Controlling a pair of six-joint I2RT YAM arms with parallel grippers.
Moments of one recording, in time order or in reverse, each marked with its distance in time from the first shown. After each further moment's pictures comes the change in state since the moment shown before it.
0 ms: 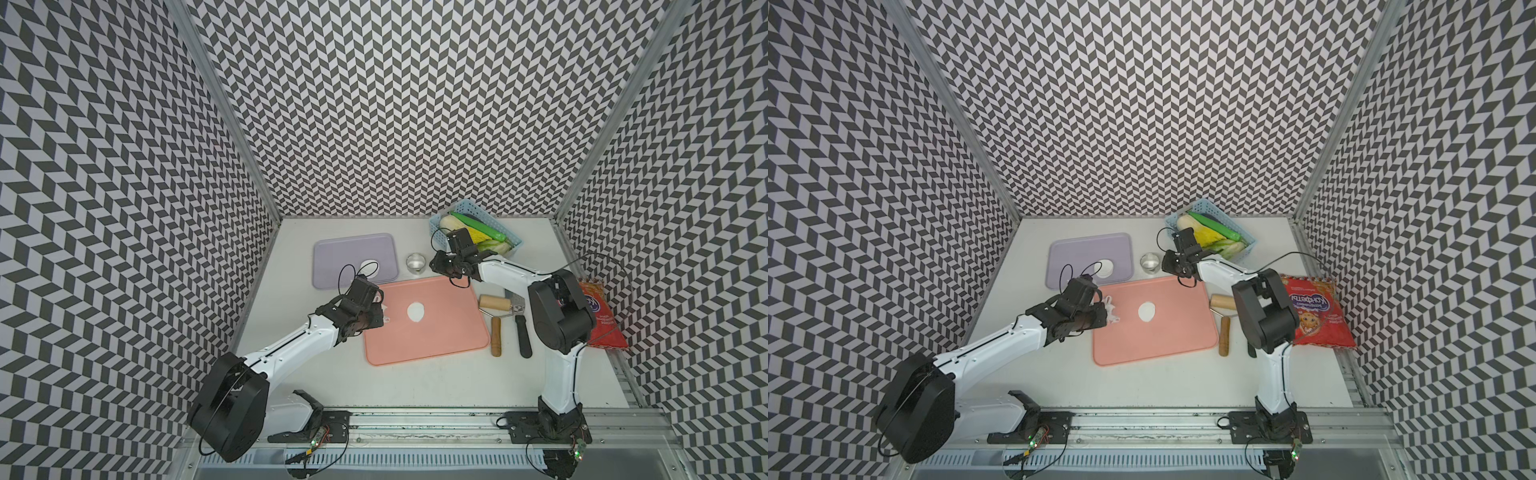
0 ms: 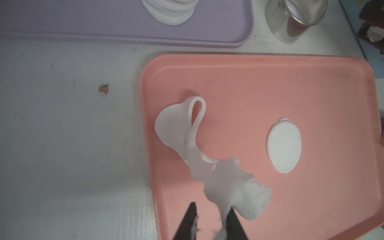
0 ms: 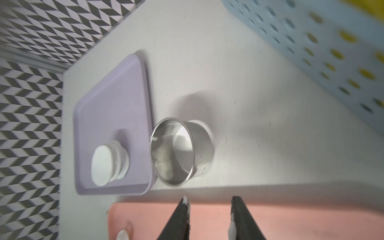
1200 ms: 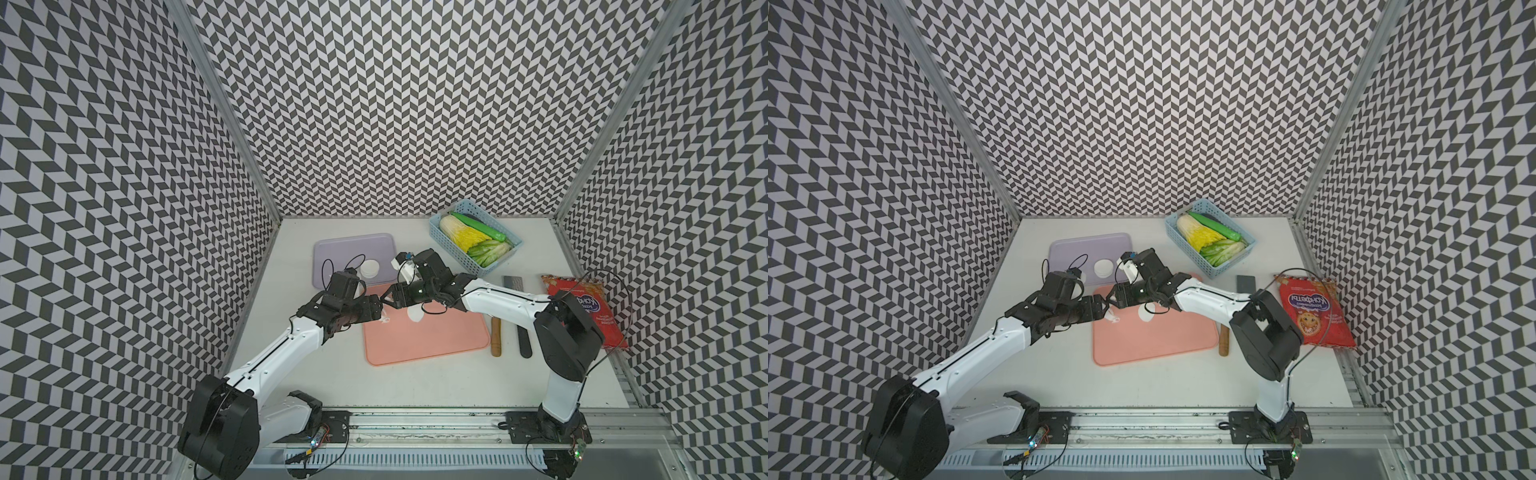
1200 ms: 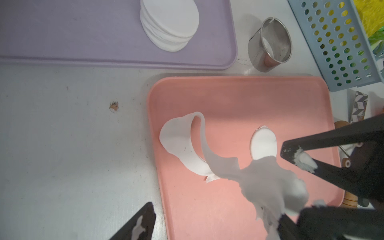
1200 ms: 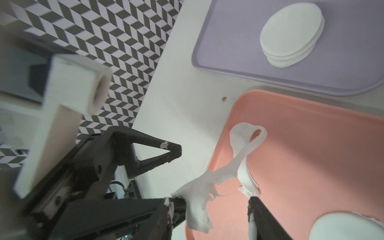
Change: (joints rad) left arm 0.126 -0.108 0.010 -0.042 0.176 0.101; right arm 0.319 -0.080 -0.043 0.066 -0.268 -0.176
